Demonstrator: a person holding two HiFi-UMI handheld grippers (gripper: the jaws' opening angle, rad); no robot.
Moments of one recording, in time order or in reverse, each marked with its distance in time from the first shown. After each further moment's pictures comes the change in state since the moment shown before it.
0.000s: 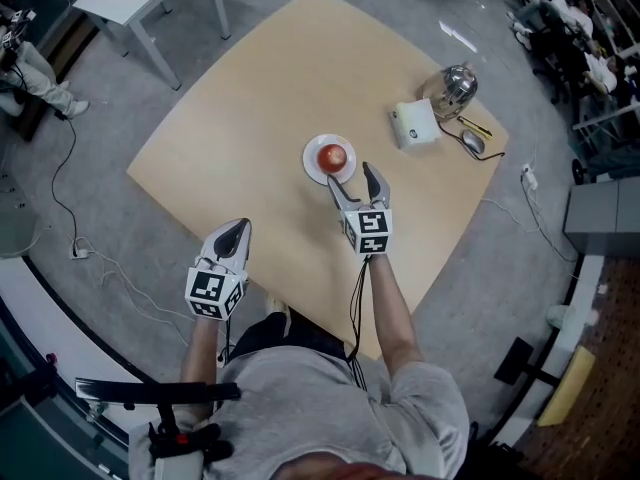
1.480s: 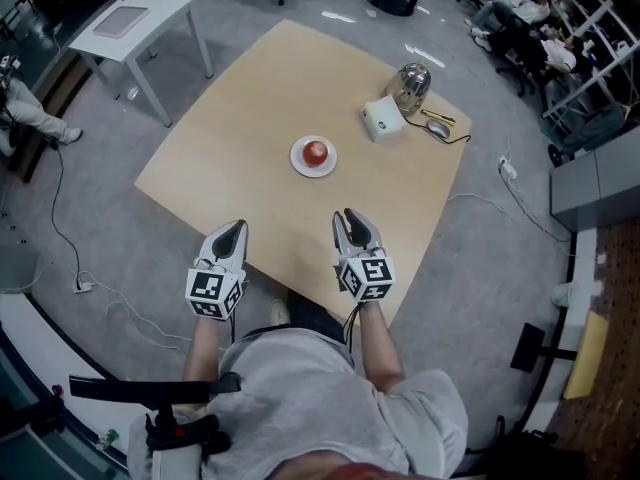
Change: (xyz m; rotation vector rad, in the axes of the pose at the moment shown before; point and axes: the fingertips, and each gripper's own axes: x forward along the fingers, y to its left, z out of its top) left arm -0.075 -0.040 0.027 0.075 -0.119 -0.058; right arm -0.180 0.076 0.016 0.225 -0.166 -0.072
